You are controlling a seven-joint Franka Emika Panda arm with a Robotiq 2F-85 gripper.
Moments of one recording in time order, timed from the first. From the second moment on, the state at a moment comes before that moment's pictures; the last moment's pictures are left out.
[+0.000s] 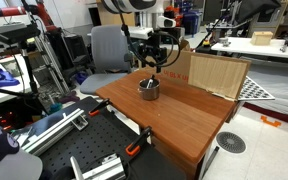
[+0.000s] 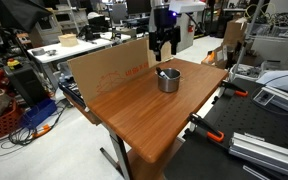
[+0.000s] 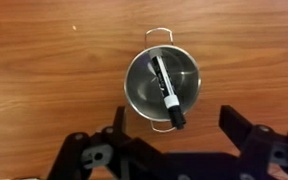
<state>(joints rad) 0.04 0.28 0.02 -2.16 0.01 2.36 0.05</state>
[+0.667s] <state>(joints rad) 0.05 0.42 0.00 -2.05 0.01 2.36 0.05</state>
